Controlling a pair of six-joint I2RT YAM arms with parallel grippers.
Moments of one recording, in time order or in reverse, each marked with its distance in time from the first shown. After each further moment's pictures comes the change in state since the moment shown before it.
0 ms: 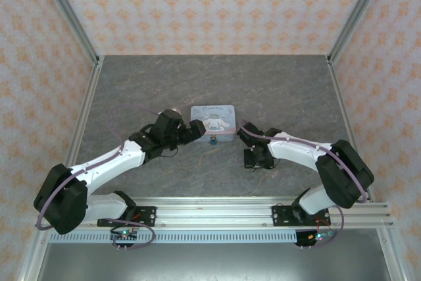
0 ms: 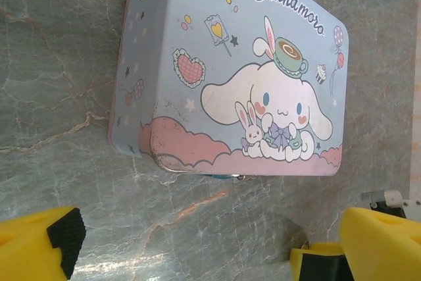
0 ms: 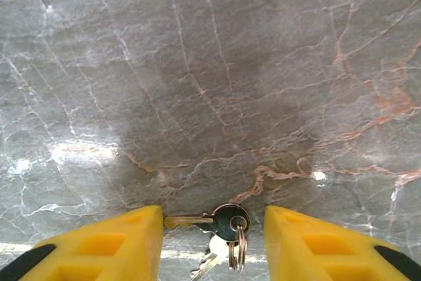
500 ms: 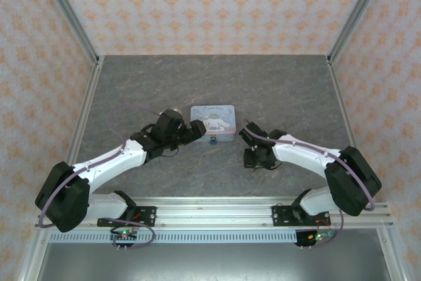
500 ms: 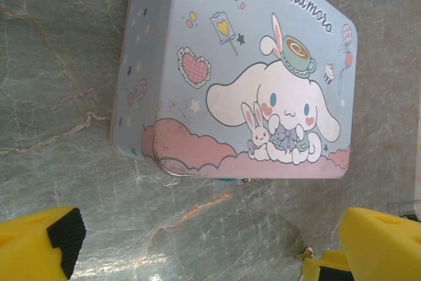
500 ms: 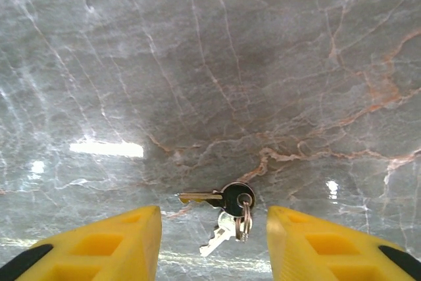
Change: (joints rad) left arm 0.000 0.022 0.000 0.010 0.001 0.000; right arm 0.003 -0.078 -0.023 -0.004 -0.012 0.000
